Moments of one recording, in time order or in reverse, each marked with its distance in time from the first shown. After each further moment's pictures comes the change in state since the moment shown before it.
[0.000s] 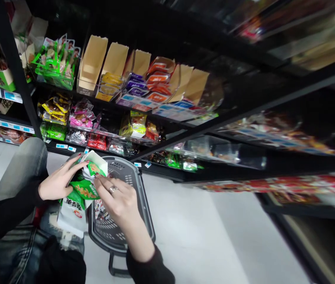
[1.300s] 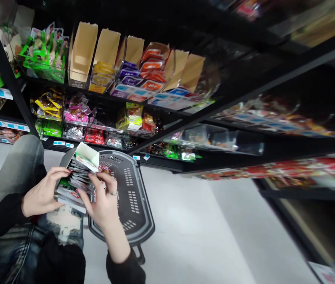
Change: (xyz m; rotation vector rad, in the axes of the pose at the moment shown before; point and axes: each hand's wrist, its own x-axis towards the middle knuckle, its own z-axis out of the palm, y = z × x) left_hand -0.036 0.022 0.004 0.092 0.190 0.223; right_hand -0.033 -0.037 0.033 0.115 0.154 0.474
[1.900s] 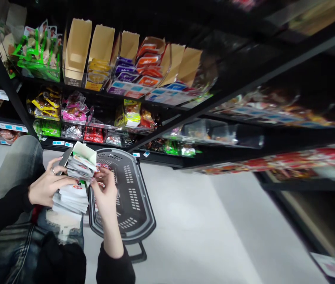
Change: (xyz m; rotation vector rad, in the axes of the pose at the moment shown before) left_hand 0.018 -0.019 0.001 0.105 -0.221 0.153; right_hand -0.014 0.020 0.021 0.604 -0.029 0.809
